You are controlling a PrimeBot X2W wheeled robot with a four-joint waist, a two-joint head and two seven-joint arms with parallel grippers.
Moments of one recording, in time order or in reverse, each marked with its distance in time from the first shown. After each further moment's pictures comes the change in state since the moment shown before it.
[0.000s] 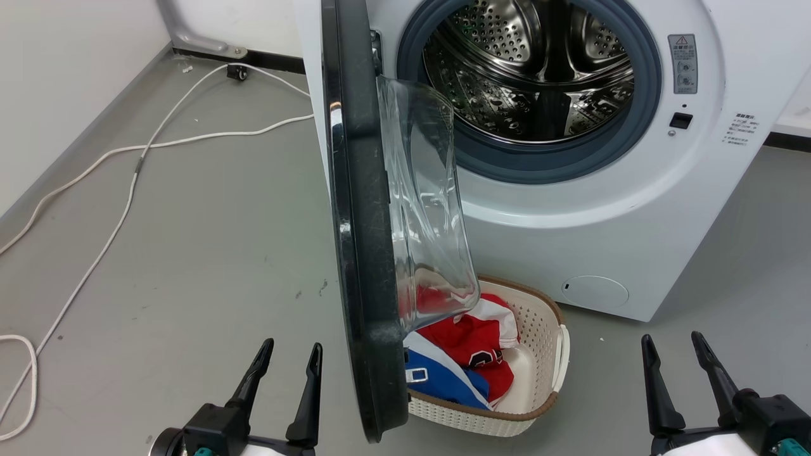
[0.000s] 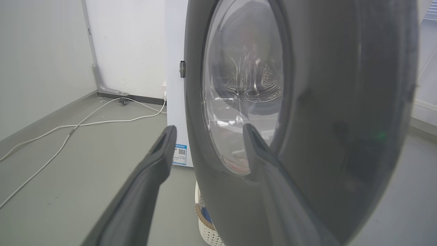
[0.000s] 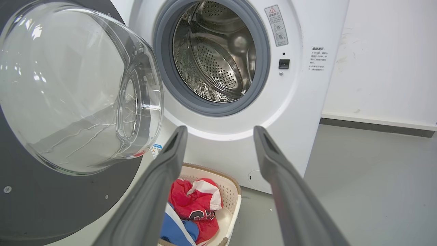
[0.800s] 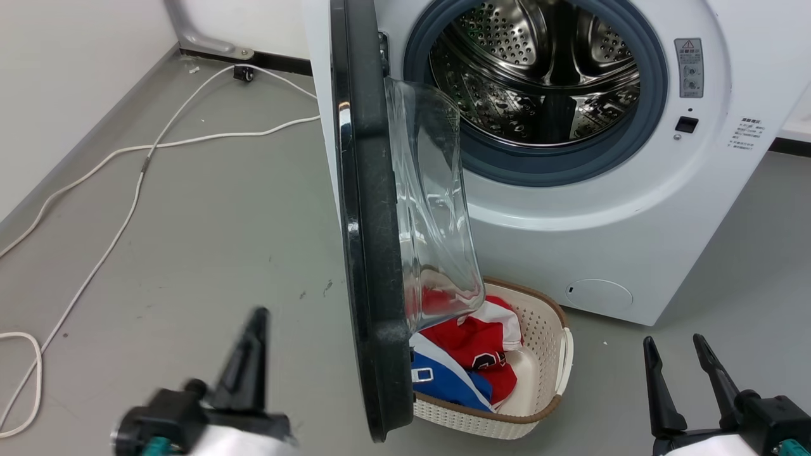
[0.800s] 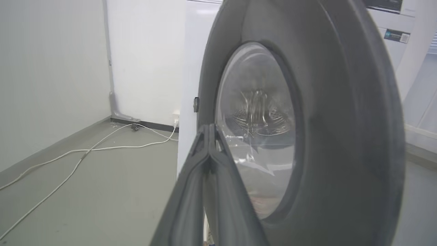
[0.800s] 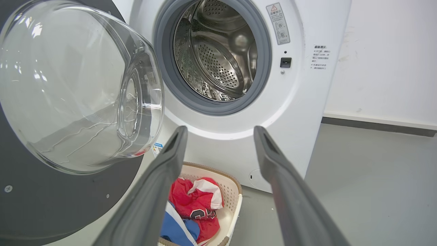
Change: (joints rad) left arm -0.010 -0.001 0.049 -0.100 -0.006 0.004 0.000; right arm -0.001 0.000 -0.005 0.012 0.004 0.000 0.000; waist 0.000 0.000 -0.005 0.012
